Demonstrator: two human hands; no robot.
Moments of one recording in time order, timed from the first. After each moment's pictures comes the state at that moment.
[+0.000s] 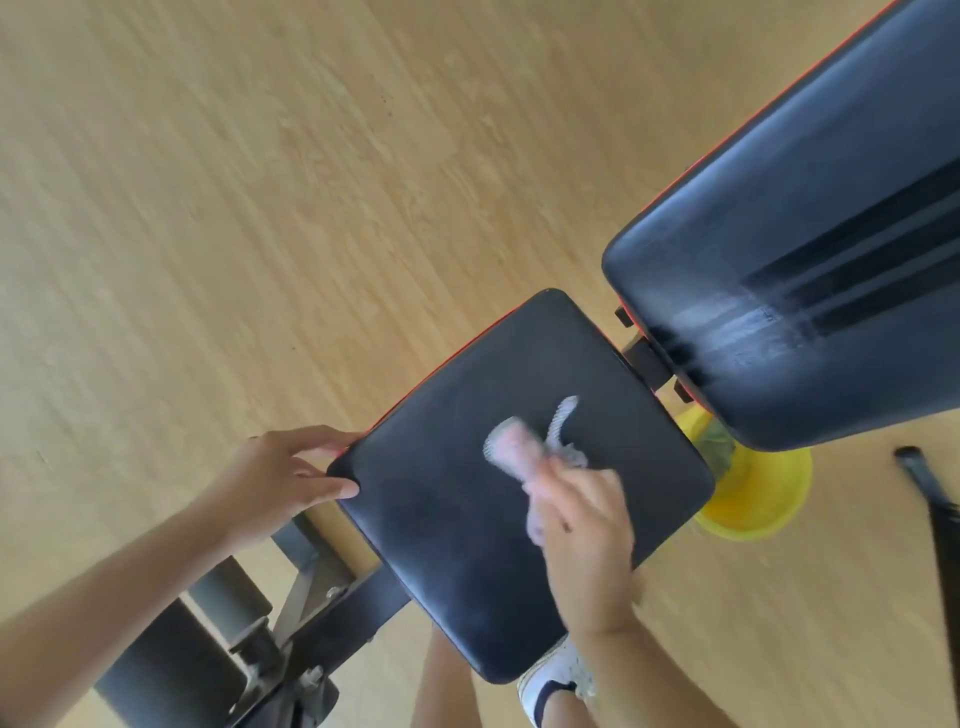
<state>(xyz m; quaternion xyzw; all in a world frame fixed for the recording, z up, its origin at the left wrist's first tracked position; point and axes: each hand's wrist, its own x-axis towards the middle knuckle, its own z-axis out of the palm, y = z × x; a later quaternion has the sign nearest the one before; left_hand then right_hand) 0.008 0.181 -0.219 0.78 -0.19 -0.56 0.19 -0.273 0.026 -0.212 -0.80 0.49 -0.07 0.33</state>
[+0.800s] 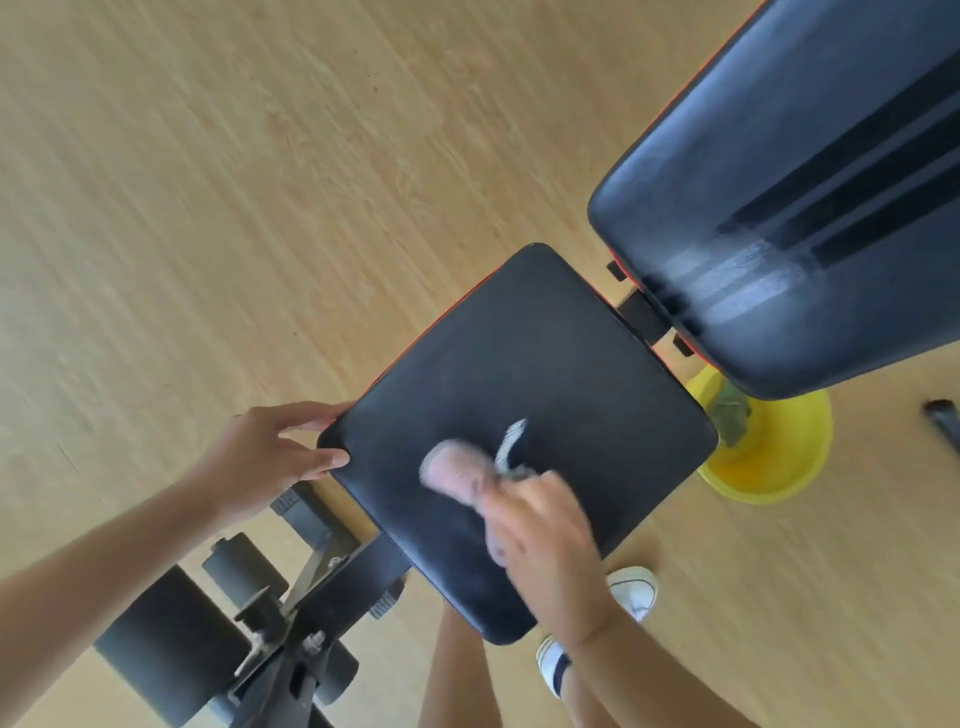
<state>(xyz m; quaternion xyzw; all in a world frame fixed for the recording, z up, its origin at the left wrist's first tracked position) -0.006 0.175 -0.206 0.80 -0.15 -0.54 0.21 -0.288 0.064 -0.214 -0.85 0.36 -0.02 0.38</state>
